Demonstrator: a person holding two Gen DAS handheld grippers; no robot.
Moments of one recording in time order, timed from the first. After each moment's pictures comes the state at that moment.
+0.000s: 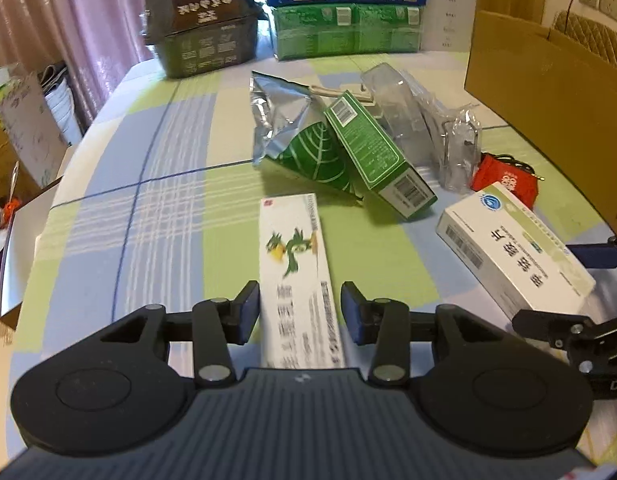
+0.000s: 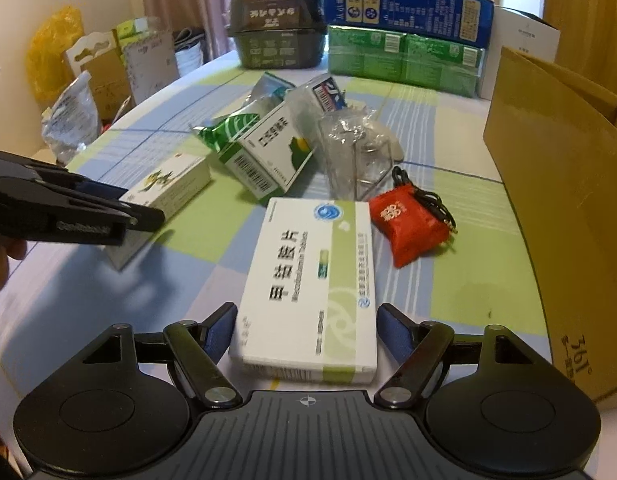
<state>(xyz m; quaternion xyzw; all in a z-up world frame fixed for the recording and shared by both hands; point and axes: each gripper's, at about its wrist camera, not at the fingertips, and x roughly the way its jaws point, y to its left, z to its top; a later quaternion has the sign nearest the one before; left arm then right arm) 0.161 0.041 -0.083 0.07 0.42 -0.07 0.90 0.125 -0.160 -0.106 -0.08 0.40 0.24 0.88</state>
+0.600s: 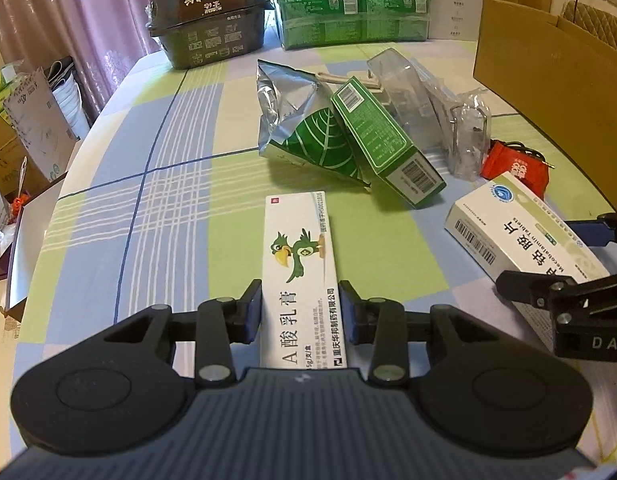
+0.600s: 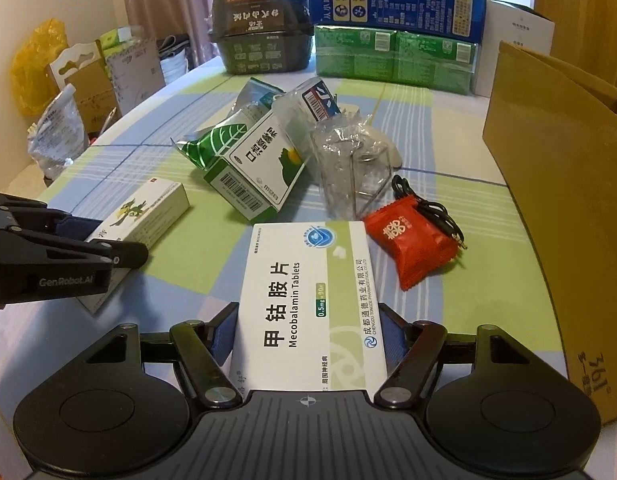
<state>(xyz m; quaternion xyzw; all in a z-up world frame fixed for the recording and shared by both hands) 0.155 0.041 -0.085 0.08 0.43 -0.05 0.90 0.140 -0.150 -0.106 -0.06 0.40 0.23 0.89</state>
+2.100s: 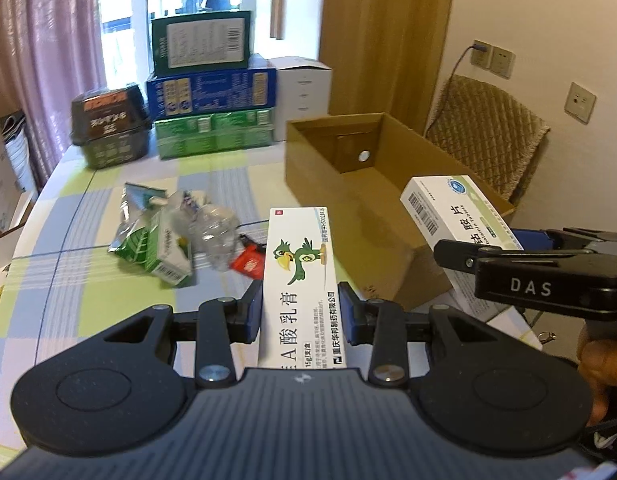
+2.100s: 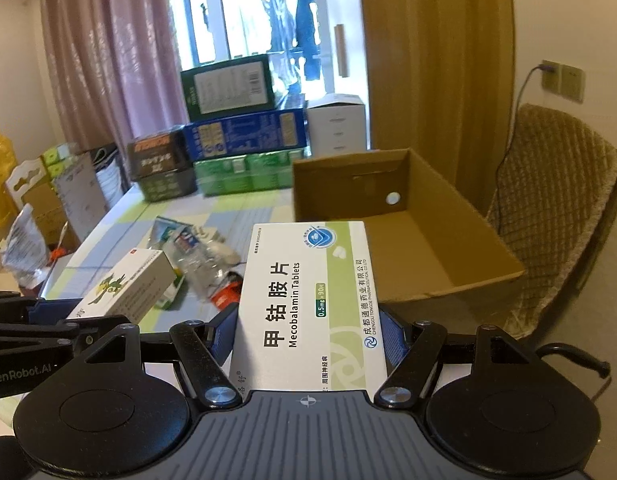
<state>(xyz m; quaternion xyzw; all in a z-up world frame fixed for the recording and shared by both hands) 0.031 -0.133 0.077 0.02 0.35 -0.15 0.93 0.049 -0.333 0.060 0.02 0.31 0.12 0.94</state>
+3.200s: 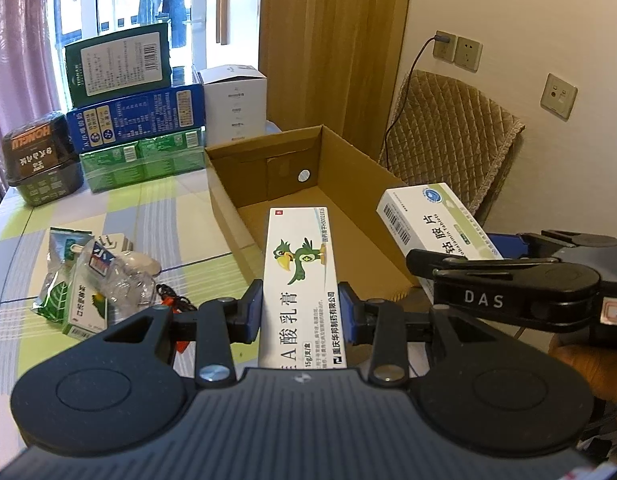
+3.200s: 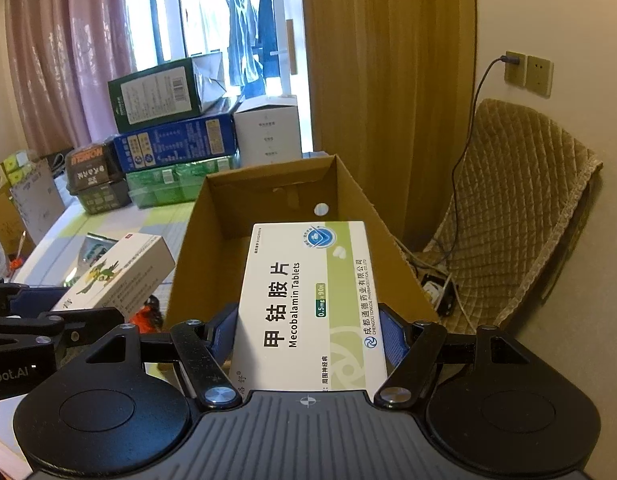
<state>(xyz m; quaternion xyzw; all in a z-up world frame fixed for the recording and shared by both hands) 0.093 -0.231 0.083 0.04 0.35 -0.19 0.92 0.115 -0.414 0.060 0.01 0.32 0.08 0.94</state>
